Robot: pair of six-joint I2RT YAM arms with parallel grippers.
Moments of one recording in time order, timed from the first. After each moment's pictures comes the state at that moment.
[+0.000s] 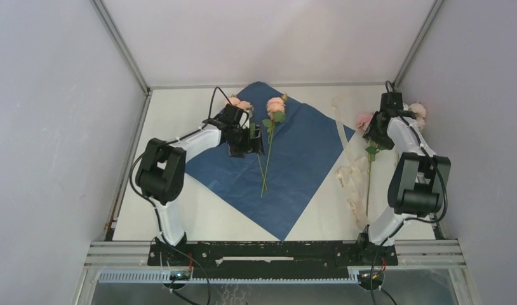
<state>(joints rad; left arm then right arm) -0.45 1.93 1.33 -0.41 0.34 -0.47 -0.16 1.64 1.28 -0.70 0.18 0.35</state>
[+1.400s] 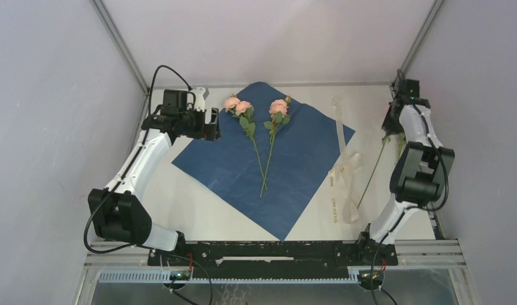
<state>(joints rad) -0.19 1.44 1.30 -0.67 0.21 0.00 -0.28 1.88 1.49 -0.74 0.09 0.16</state>
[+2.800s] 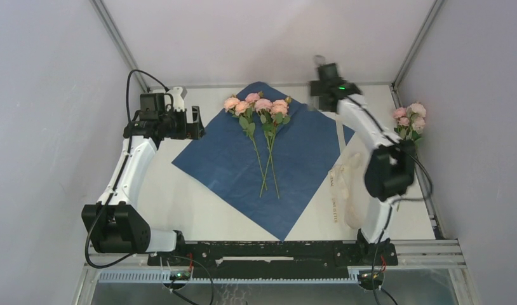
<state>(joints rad) -0.01 1.35 1.25 -0.65 0.28 0.00 0.36 2.00 1.84 -0.72 0.23 0.22</state>
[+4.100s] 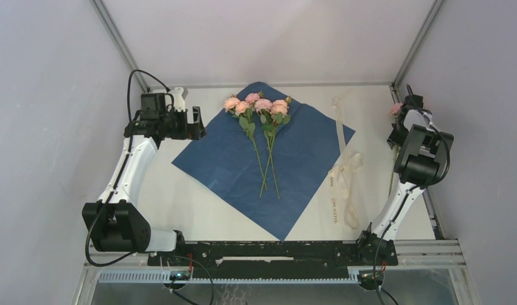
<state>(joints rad) -0.01 1.36 1.25 -0.65 0.30 0.01 -0.39 2.10 1.54 -0.68 0.25 0.22</state>
